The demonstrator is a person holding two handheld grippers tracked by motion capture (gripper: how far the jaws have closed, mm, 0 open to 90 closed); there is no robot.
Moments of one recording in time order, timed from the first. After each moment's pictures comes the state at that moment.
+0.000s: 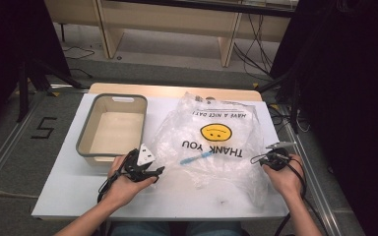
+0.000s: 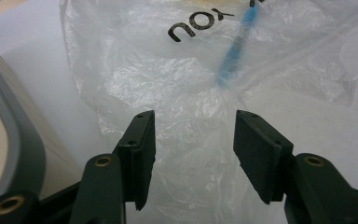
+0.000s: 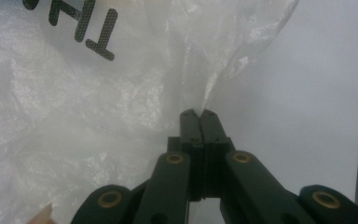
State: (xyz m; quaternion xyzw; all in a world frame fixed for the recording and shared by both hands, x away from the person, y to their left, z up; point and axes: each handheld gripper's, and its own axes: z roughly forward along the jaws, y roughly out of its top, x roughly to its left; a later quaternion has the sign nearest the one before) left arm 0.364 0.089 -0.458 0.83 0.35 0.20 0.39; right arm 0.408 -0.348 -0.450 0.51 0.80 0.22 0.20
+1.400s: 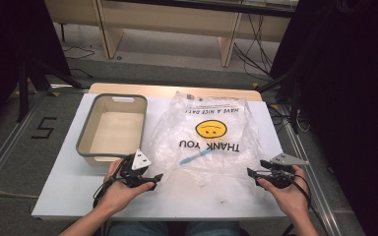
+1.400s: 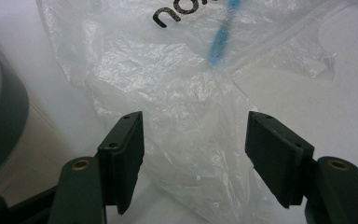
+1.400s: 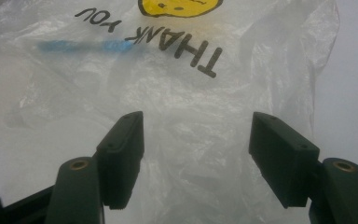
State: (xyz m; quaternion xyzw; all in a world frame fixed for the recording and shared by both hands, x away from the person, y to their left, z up) left arm 0.351 0.099 -0.464 0.82 0.37 0.17 0.39; right arm 0.355 -0.338 -0.442 0.44 0.79 0.37 0.21
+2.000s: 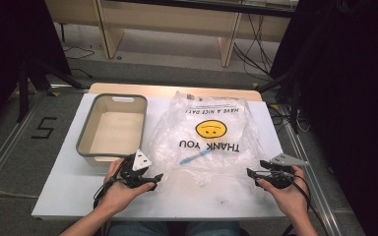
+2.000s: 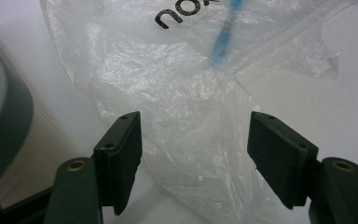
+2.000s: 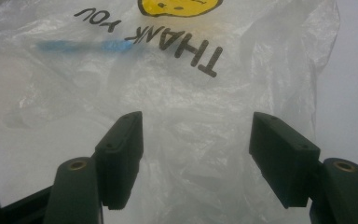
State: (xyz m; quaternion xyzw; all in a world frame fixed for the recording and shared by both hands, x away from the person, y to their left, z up) left arm 0.350 0.097 -0.464 0.83 0.37 0.18 0.39; right arm 0.355 -0.337 -0.444 0.45 0.78 0.37 0.21
